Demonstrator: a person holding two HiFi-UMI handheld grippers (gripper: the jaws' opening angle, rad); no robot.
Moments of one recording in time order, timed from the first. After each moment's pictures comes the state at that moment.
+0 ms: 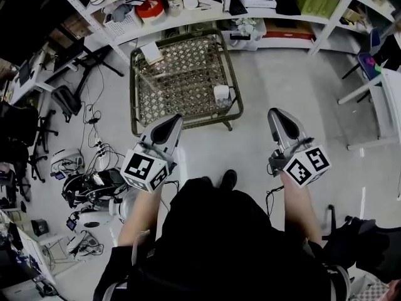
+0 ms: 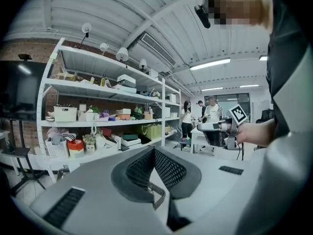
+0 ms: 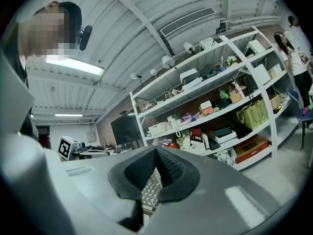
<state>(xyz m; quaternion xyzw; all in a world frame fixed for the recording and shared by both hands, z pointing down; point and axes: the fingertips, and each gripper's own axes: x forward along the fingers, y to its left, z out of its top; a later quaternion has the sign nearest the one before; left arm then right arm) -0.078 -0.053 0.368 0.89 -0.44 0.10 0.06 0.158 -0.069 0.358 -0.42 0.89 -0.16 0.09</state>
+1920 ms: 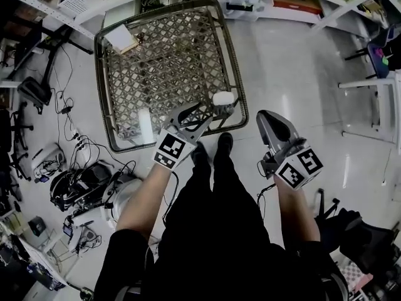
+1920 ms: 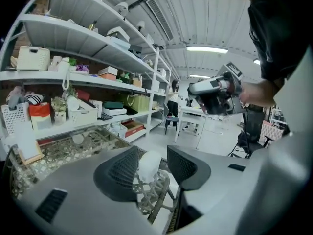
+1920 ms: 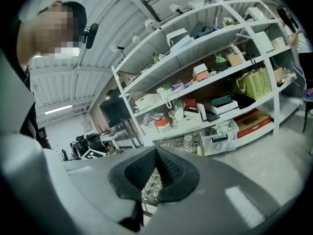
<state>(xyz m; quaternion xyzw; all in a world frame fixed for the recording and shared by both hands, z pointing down) -0.037 -0.221 0.611 0.92 -0.31 0.19 0.13 0.090 -0.217 0.495 -0.42 0.87 -0.26 -0.02</state>
